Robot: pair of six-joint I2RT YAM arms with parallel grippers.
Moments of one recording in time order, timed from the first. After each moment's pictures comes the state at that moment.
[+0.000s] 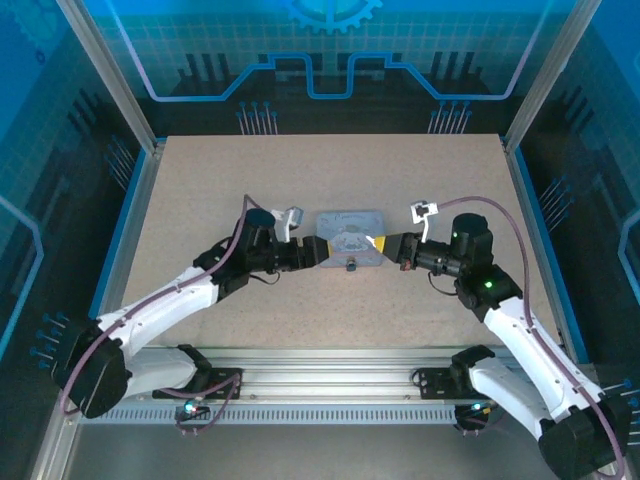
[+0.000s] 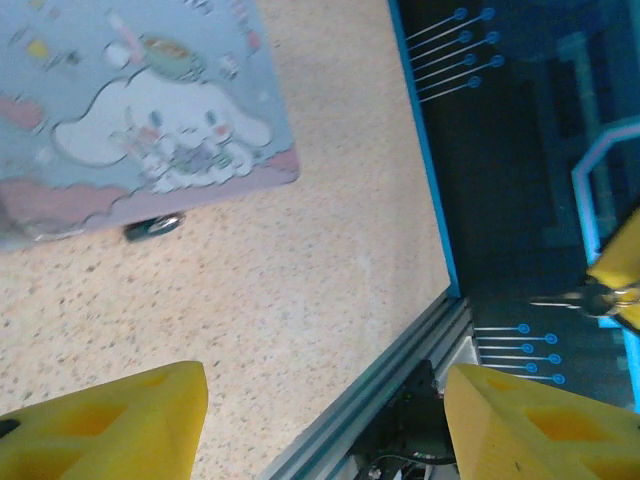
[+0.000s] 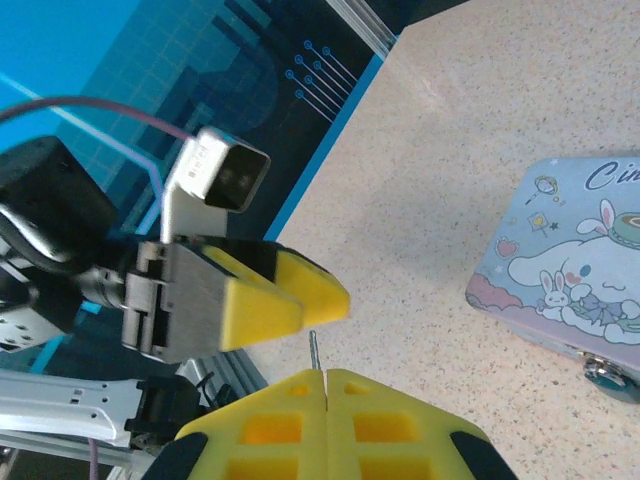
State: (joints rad) left arm -0.60 1.19 0.76 -0.09 0.44 -0.87; right arm 0.32 0.85 0.67 -0.15 -0.70 0.61
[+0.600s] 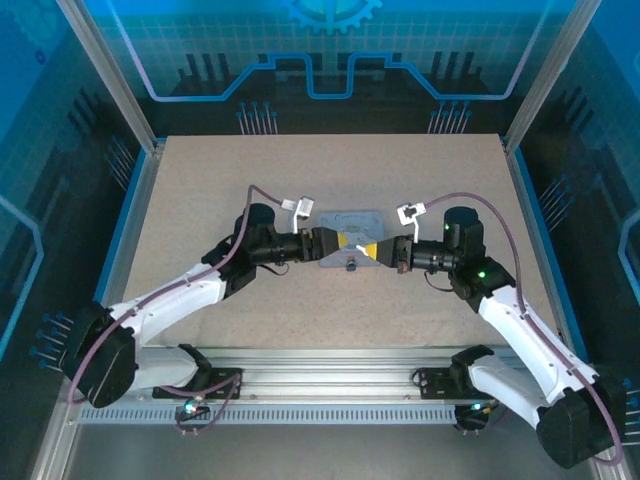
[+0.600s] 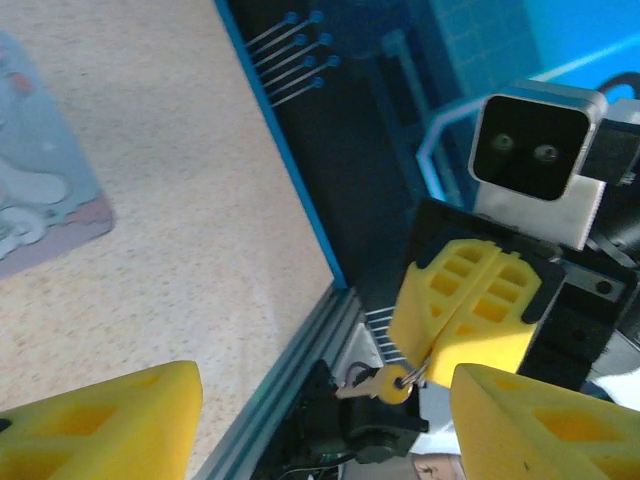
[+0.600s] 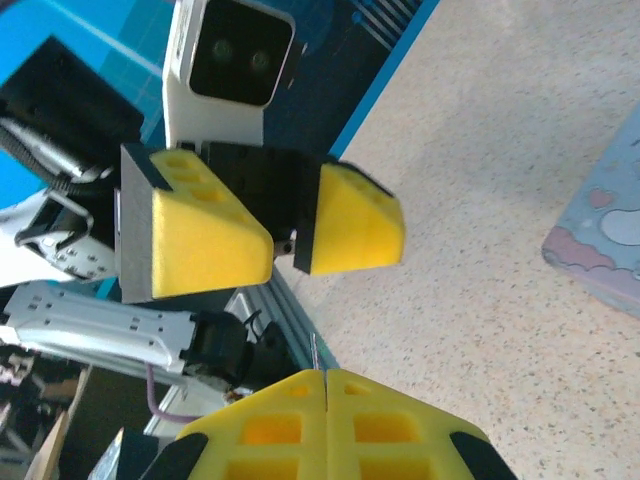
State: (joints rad) left arm -0.61 1.28 0.79 0.25 0.65 -0.94; right arm 0.34 0.94 0.72 -0.18 -0.90 0.57
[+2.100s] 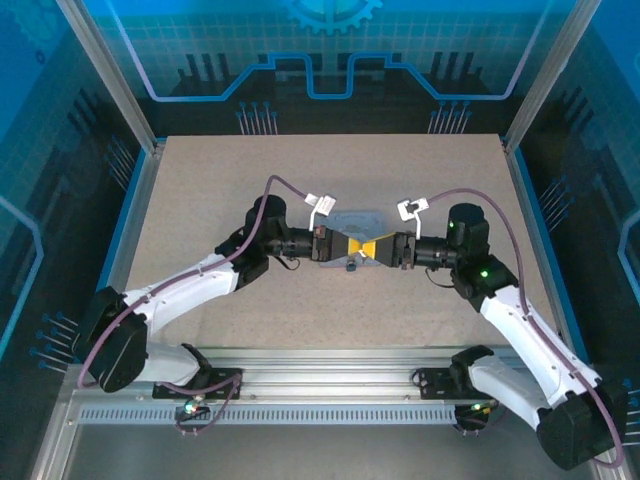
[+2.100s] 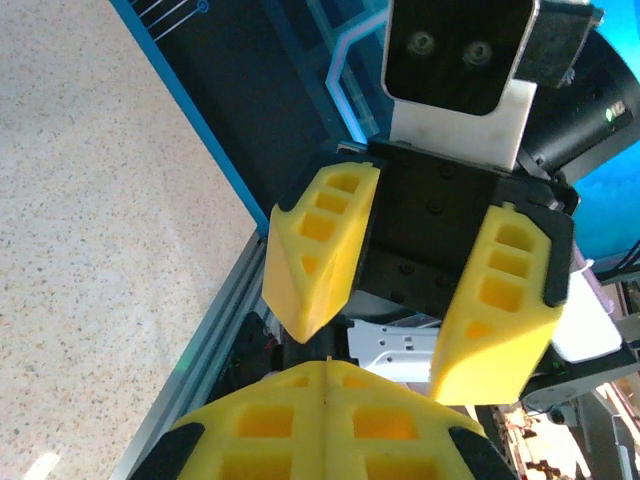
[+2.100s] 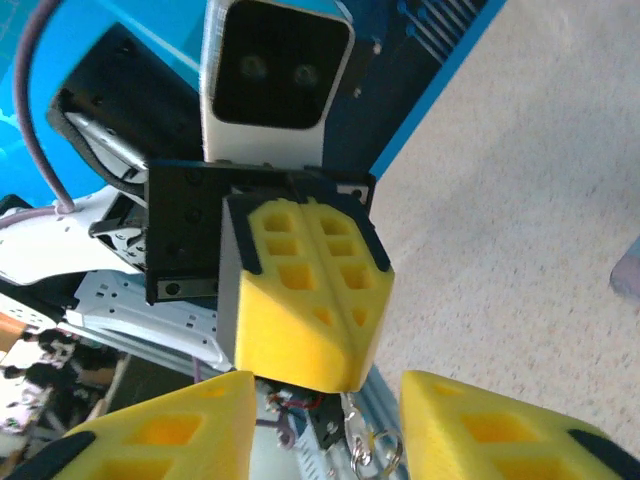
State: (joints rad) left arm -0.65 1.36 0.88 0.31 0.83 -0.94; right arm 0.33 0.89 0.72 -0.08 -0.94 0.67
